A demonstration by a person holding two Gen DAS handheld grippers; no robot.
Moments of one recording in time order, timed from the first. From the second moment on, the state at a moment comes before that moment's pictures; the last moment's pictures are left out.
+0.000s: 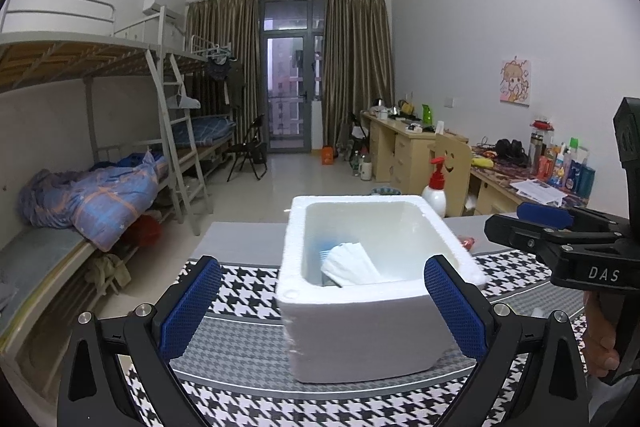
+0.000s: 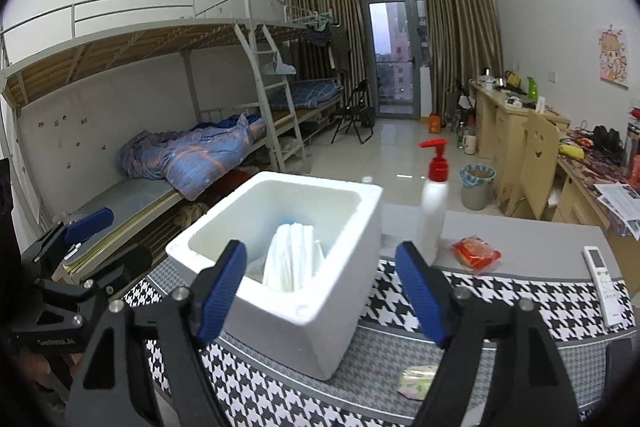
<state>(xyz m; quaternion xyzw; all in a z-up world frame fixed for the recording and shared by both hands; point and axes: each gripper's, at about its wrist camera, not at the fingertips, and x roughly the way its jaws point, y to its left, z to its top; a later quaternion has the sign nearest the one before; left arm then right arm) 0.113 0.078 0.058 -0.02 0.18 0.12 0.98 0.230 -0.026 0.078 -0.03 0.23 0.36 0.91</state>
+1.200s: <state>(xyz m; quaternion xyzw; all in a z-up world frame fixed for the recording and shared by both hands) 0.113 0.003 0.063 -0.01 0.17 0.03 0.99 0.208 -0.133 0.076 0.02 0.20 0.29 0.93</state>
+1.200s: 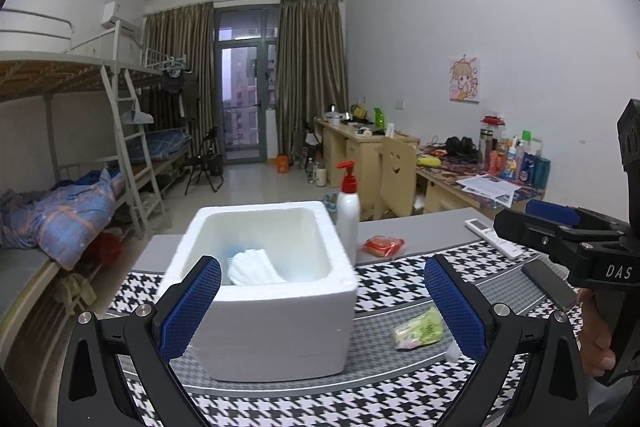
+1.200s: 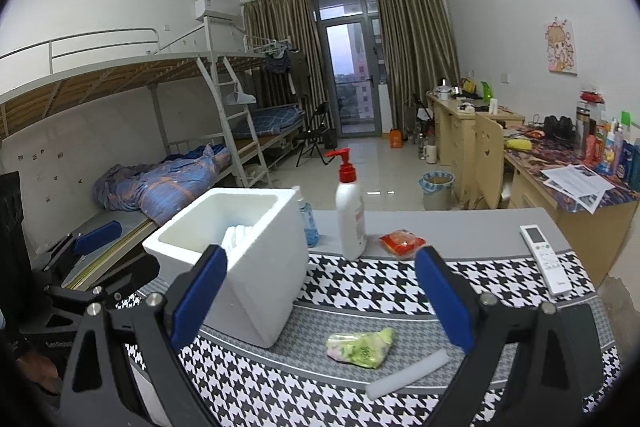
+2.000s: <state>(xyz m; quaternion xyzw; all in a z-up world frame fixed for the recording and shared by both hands) 0.126 -0.033 0.046 0.00 0.18 -0.02 0.98 0.196 -0.167 0.054 0.01 0.21 0.24 0.95</state>
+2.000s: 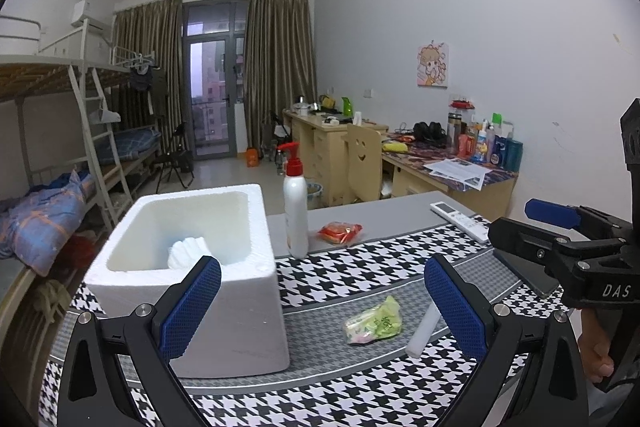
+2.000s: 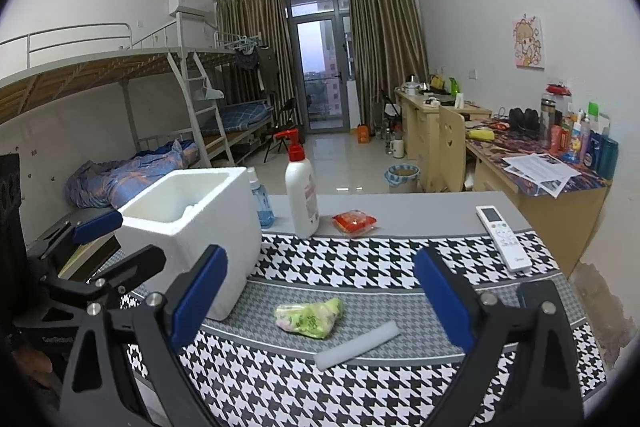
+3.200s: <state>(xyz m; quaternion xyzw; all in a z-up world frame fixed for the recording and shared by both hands) 0.170 -0.064 -0.006 0.00 0.25 -0.05 0.97 0.227 -0.188 -0.006 0.01 0.29 0.21 0.93</state>
